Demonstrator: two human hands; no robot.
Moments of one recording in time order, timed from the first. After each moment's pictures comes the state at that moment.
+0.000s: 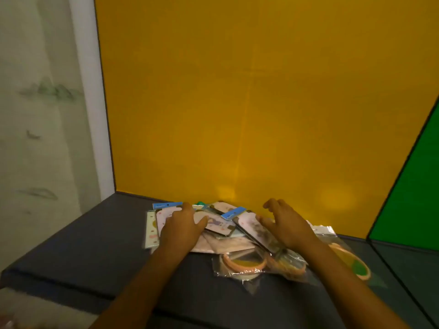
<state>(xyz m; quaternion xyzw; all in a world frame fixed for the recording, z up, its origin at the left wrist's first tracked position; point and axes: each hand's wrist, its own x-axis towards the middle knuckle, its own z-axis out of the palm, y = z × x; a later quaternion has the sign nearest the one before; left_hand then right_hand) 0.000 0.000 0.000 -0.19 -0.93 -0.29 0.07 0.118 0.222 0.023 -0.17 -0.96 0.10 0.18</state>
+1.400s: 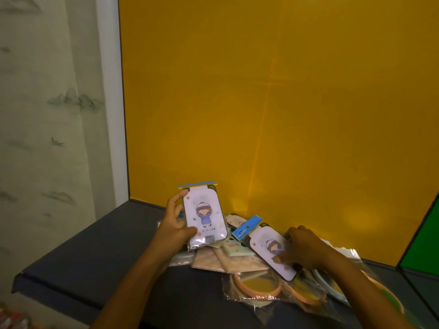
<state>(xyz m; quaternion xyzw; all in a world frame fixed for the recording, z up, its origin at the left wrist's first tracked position) -0.012 -0.040 0.018 -0.23 -0.63 -0.74 -0.09 0.102 0.249 0.024 -0.21 -0.97 0.08 -0.01</state>
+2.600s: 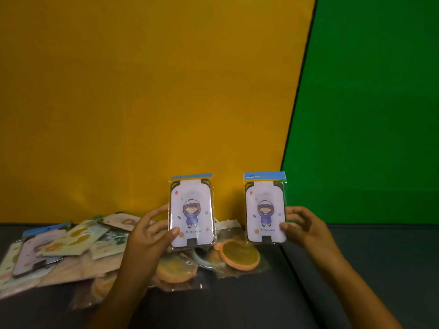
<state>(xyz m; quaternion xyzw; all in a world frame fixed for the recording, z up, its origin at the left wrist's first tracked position) 0.134 0.147 0.014 -0.27 -0.59 -0.75 -0.11 0.332 0.396 0.031 -0.21 -0.71 0.57 0.36</state>
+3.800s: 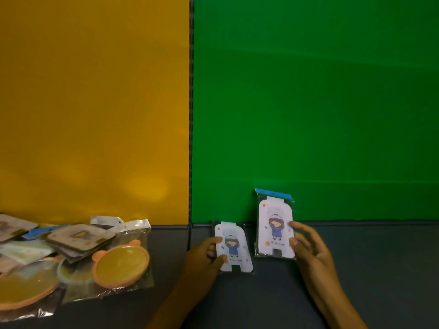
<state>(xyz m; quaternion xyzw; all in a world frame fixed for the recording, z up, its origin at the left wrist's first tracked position) 0.298 0.462 -0.062 -0.37 -0.77 -0.49 -0.19 0.478 0.628 -0.045 -0.22 -0.58 0.67 0.40</state>
